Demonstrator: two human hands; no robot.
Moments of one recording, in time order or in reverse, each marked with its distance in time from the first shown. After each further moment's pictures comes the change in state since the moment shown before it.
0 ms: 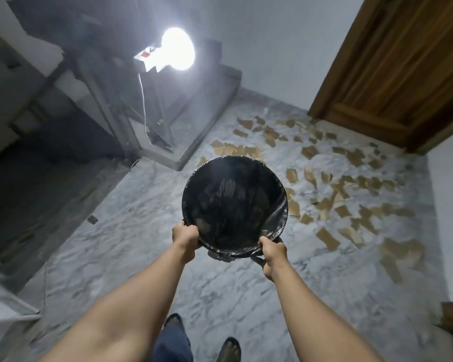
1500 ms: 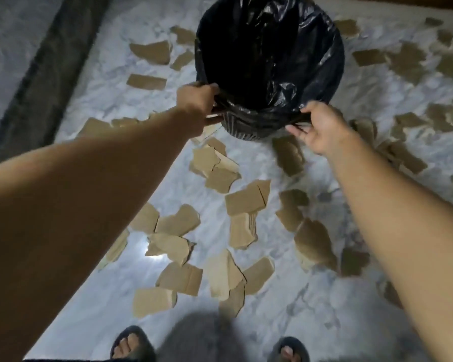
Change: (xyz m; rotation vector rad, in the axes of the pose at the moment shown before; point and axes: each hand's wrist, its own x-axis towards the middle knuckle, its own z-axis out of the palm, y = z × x) left_hand 0.786 0.044 0.717 0.350 -0.427 0.210; right_hand 0.987 -0.308 0.045 0.283 0.074 -0.126
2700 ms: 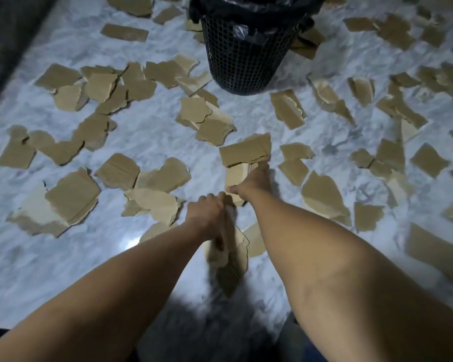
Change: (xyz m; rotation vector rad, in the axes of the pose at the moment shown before) left_hand -0.084 -0.389 -0.038 1.606 -0.344 0.376; right_hand -0.013 0.334 -0.014 -0.994 0.150 -0.082
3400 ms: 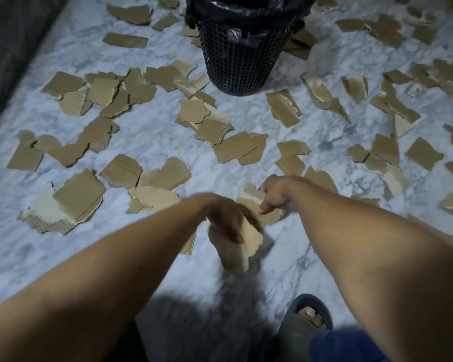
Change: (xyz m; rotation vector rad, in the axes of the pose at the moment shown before) left_hand 0.002 0.026 -0.056 -0.011 -0.614 0.236; right_hand 0.002 0.030 -0.075 -0.877 -0.477 -0.188
